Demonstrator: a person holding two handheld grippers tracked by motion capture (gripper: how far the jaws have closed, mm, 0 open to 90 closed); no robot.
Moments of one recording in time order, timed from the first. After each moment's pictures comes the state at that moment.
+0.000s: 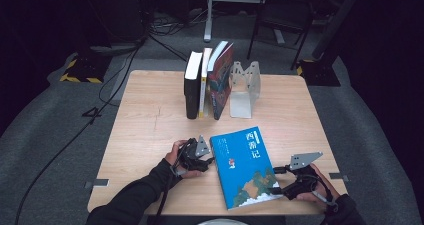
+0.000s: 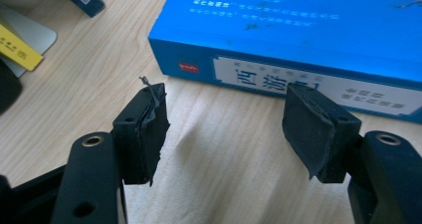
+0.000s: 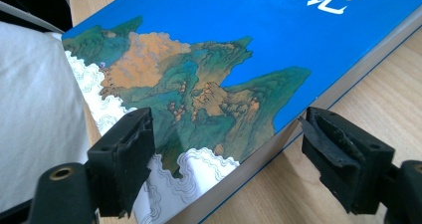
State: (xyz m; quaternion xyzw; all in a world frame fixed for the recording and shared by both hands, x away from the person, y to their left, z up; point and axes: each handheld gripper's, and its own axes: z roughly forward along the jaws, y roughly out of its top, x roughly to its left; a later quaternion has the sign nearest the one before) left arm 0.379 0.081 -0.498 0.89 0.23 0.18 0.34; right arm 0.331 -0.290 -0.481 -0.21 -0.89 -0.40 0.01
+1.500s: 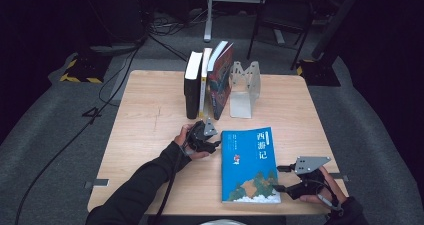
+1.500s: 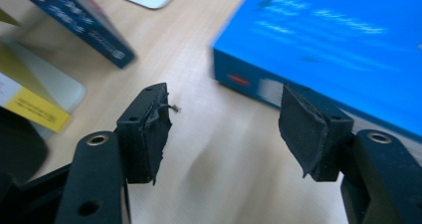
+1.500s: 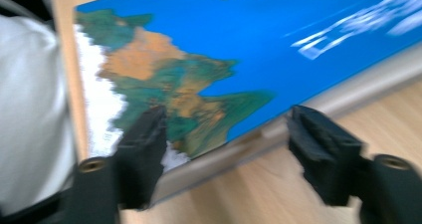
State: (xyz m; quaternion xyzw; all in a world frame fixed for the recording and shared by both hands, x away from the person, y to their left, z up) left arm 0.418 0.064 -0.479 0.89 0.23 0.16 0.35; right arm 0.317 -0.298 -0.460 -0.19 -0.90 -0.39 -0.08
